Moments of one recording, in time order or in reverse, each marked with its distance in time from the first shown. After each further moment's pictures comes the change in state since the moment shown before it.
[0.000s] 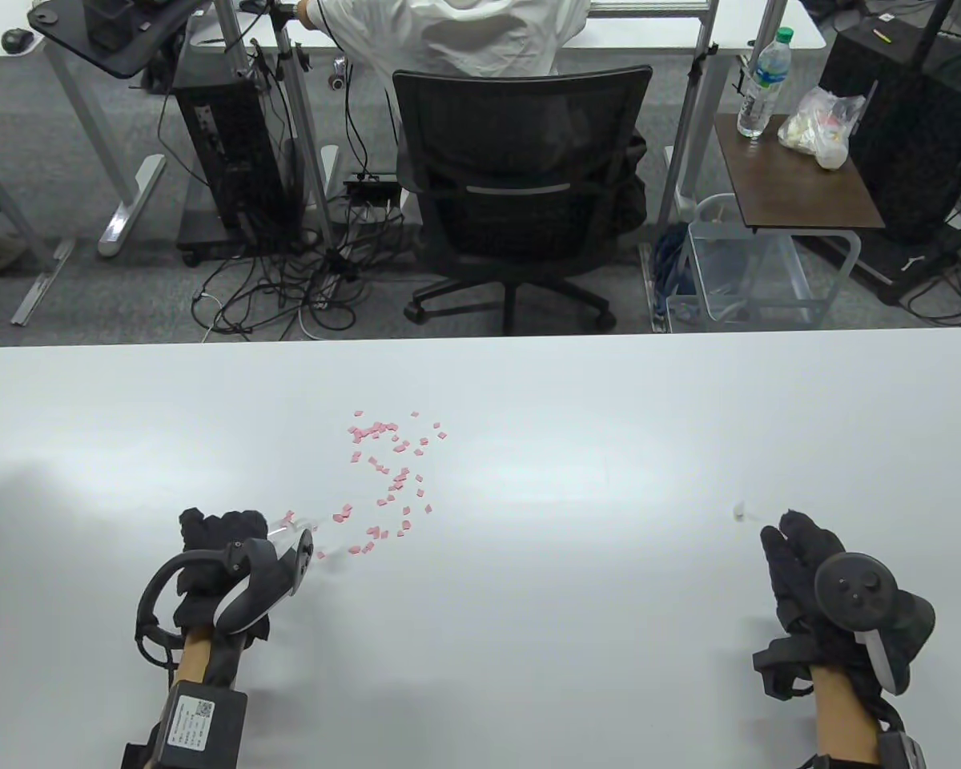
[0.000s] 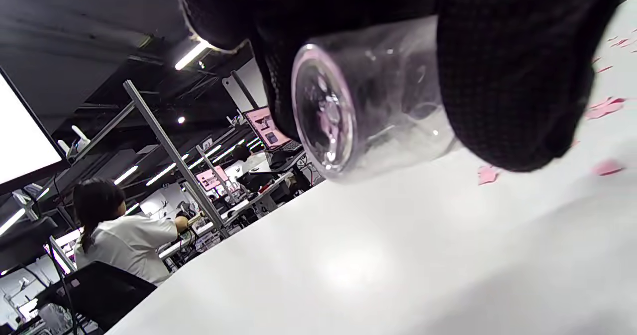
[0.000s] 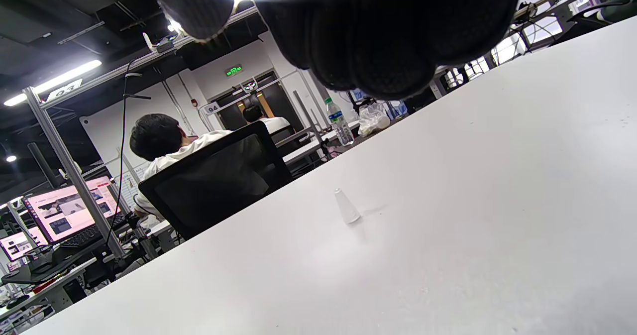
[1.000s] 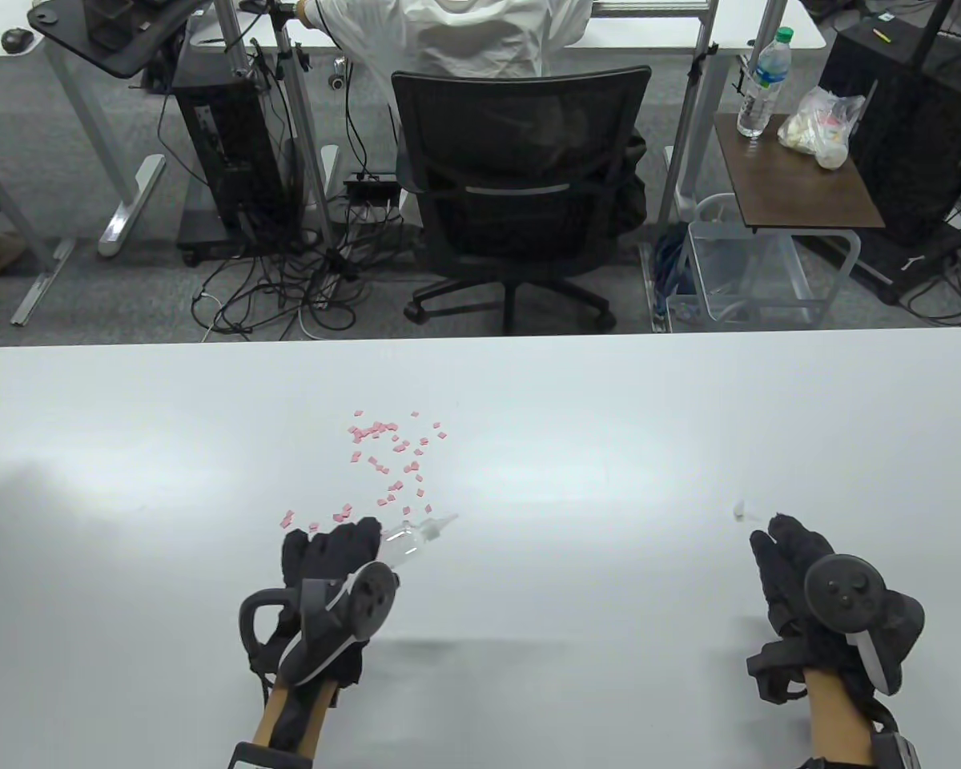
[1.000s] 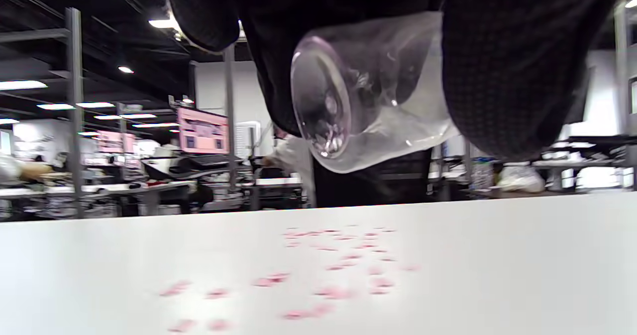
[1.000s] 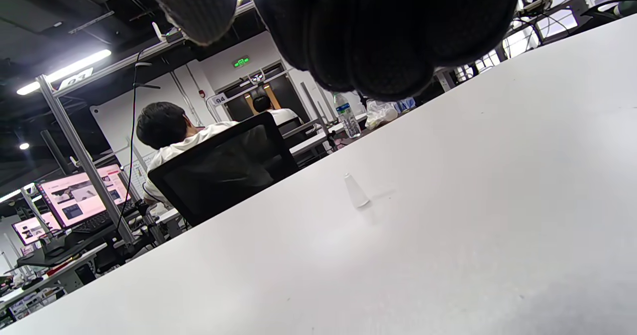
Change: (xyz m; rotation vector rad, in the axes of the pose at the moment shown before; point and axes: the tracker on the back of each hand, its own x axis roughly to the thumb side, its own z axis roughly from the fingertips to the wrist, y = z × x) left_hand 0.075 0.094 0.056 0.171 -0.147 0.569; right_hand 0.005 0.007 0.004 0.033 -0.029 0.018
